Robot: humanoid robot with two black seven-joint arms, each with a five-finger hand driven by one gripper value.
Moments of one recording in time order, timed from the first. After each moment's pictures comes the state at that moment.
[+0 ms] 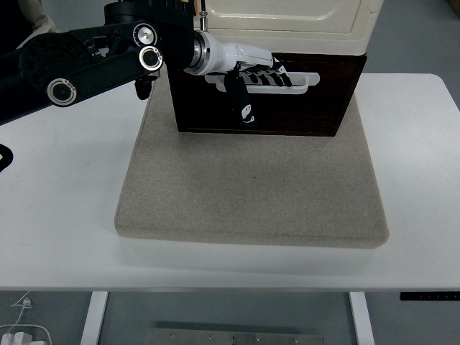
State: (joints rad) left arm -1.46 0.31 -0.23 -1.14 0.94 -0.39 0.34; right arm 0.01 0.00 -0.04 0.13 -0.01 -0.02 -0.09
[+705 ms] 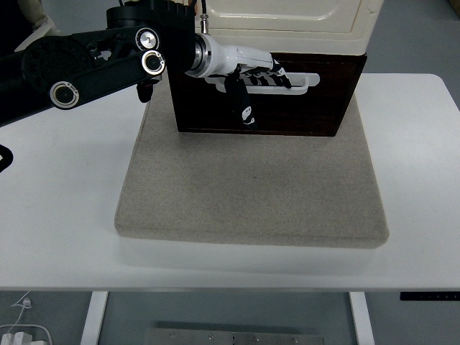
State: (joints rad) left arm -1.46 0.31 -0.22 -1.15 0.94 -0.38 0.34; right arm 0.01 0.00 -0.04 0.13 -0.01 -0.02 -0.09
